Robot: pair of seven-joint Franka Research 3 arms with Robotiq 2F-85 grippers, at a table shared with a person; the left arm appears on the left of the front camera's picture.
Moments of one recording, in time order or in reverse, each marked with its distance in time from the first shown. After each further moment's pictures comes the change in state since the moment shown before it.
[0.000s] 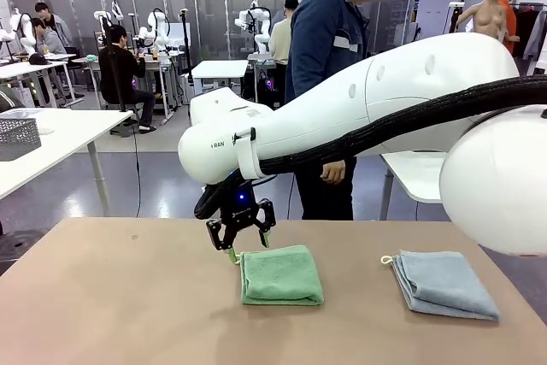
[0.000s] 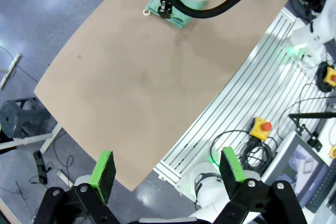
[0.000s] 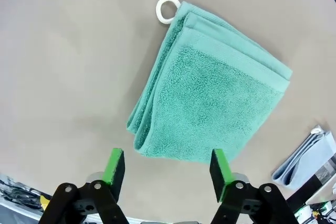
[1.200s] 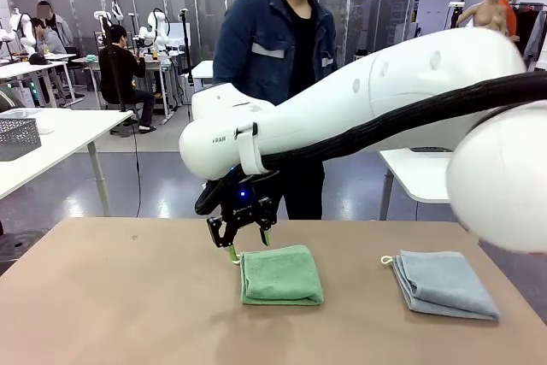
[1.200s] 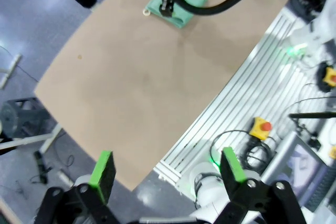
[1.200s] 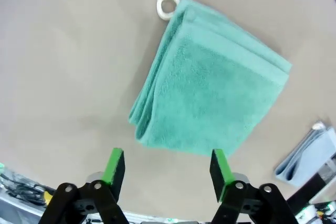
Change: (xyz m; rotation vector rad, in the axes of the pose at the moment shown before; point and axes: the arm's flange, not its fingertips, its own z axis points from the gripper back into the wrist) left arm 0.000 0.000 0.000 0.000 0.000 0.000; right arm -0.016 -0.012 0.014 0.033 -0.005 -0.020
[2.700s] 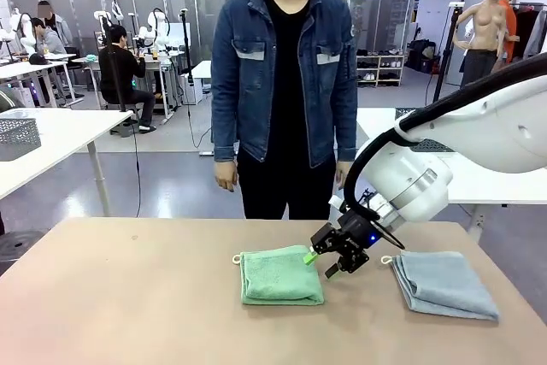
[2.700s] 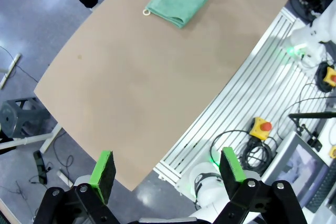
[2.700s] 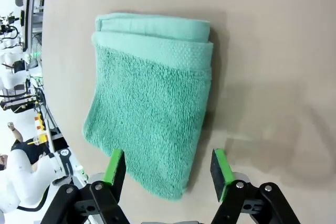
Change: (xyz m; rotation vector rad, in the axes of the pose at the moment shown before) left arm 0.000 0.000 0.000 0.000 0.000 0.000; right arm -0.069 -0.248 -0.164 0.896 -0.262 -0.215
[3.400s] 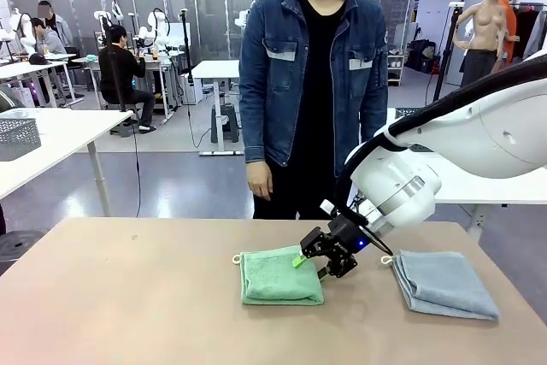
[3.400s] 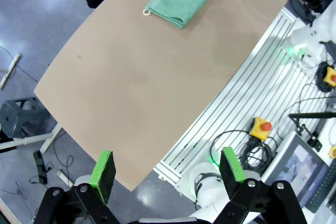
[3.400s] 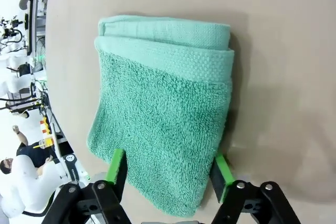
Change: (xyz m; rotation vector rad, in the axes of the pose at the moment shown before) left arm 0.000 0.000 0.000 0.000 0.000 0.000; right arm 0.000 0.006 -0.020 0.025 -0.010 -0.021
